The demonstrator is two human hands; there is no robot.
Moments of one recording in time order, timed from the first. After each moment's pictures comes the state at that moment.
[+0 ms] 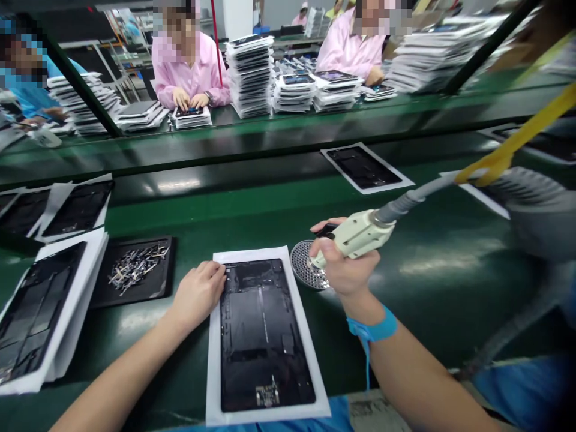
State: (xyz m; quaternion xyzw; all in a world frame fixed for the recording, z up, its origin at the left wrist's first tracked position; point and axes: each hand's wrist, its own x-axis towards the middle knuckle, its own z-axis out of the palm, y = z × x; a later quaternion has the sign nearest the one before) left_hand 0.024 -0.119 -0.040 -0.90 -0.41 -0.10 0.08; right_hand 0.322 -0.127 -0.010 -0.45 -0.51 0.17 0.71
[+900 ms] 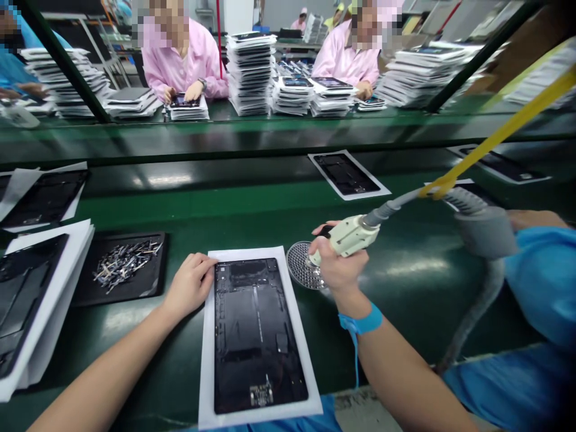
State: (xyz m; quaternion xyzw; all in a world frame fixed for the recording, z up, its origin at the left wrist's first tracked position) left_hand 0.012 -0.097 -0.061 -0.85 -0.43 -0.27 -0.13; right_hand 0.336 -0.120 -0.029 -0.51 -0.48 0.14 0.70
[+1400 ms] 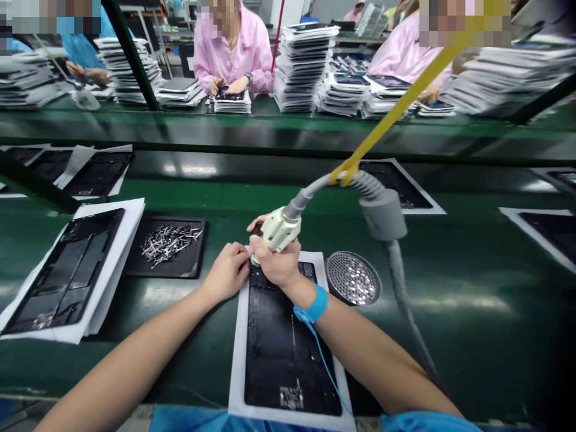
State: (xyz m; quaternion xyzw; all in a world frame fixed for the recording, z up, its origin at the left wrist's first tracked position) left_hand 0.020 -0.099 -0.066 -0.82 -0.45 -0.28 -0.20; right_hand 0.168 -0.084 -0.022 -0.34 -0.58 0.35 0.65
